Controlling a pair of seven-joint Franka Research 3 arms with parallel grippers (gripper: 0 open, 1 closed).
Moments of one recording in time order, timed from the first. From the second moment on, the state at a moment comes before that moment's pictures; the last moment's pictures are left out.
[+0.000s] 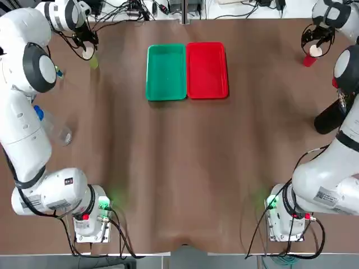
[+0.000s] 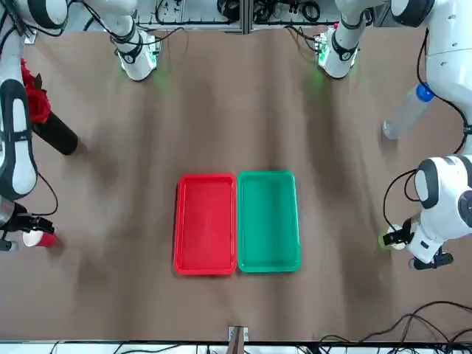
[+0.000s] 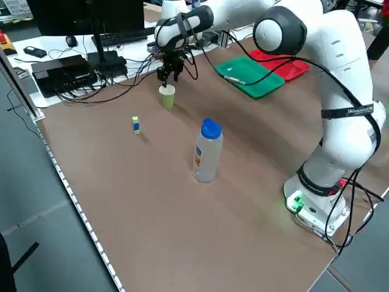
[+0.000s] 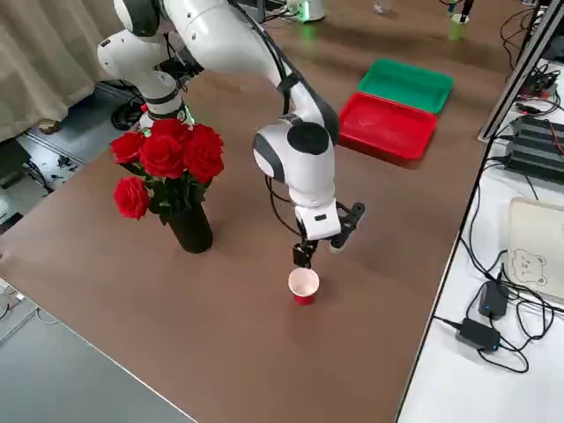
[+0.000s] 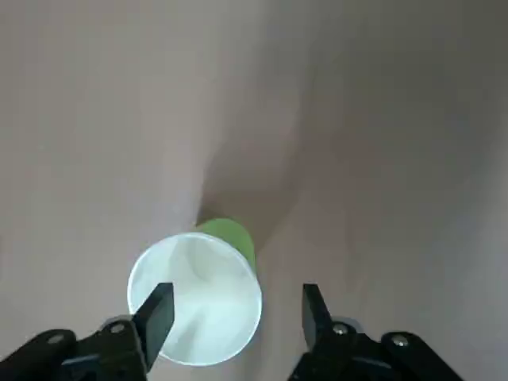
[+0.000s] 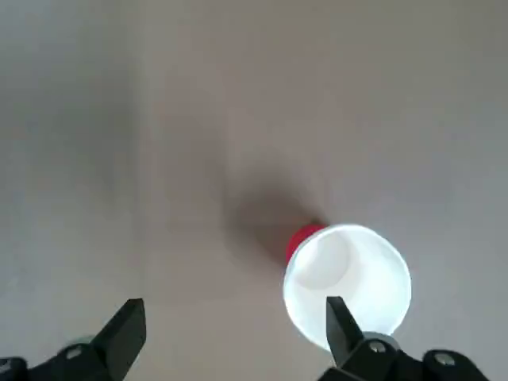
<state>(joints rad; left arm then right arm) 0.19 0.69 -0.11 -1.48 0.14 2.19 -0.13 -0.27 0.67 -0.11 -1.51 0.10 2.30 -0.38</state>
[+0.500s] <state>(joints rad) 0.19 0.71 -0.11 -1.49 0.14 2.19 -0.14 -0.28 0.72 -0.11 -1.51 0.10 2.38 -0.44</state>
